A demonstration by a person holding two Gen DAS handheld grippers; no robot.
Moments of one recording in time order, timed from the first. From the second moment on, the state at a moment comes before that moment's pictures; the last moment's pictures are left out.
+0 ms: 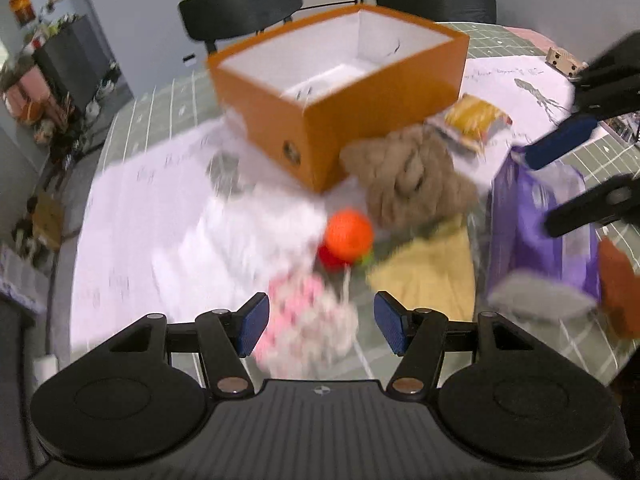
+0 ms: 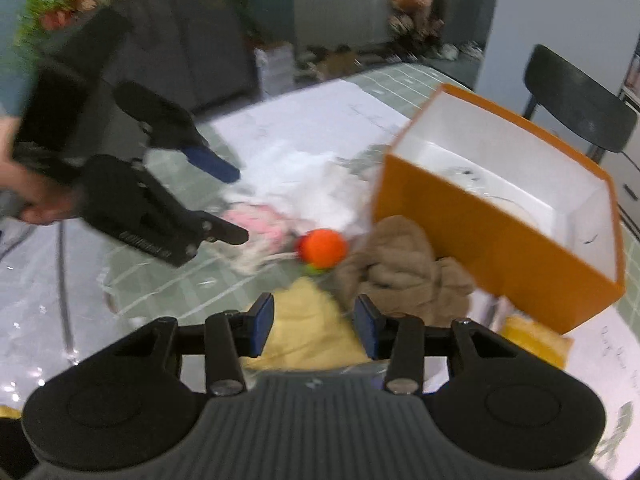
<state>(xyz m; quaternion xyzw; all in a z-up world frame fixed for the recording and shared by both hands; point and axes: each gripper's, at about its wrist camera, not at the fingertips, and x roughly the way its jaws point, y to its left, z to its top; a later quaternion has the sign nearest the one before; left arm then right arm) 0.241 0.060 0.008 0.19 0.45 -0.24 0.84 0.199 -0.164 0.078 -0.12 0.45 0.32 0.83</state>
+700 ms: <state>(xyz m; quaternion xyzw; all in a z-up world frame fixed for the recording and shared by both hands) 0.110 0.068 -0.031 0.15 0.42 -0.34 0.83 0.047 -0.235 0.016 -0.15 0.52 0.23 0.80</state>
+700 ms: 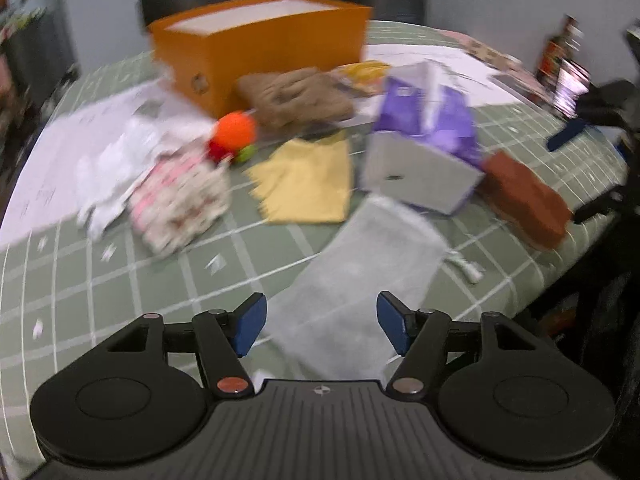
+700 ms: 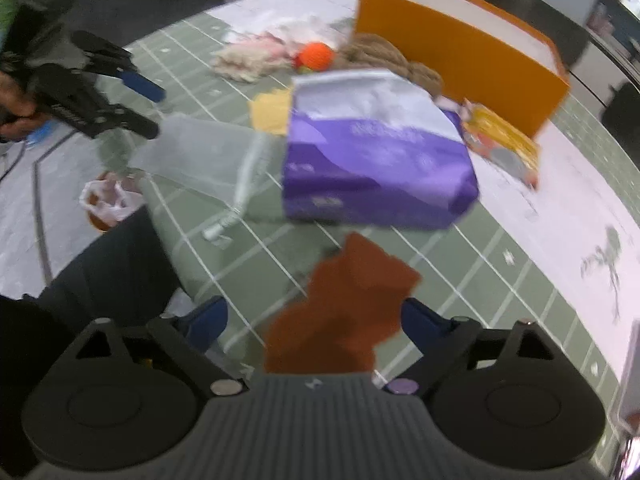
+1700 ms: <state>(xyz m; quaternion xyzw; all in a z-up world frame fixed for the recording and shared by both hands) 0.162 0.018 -0.066 0.23 0.47 -0.41 0.74 0.068 -0.230 -0.035 -0.13 0.58 0.18 0.79</state>
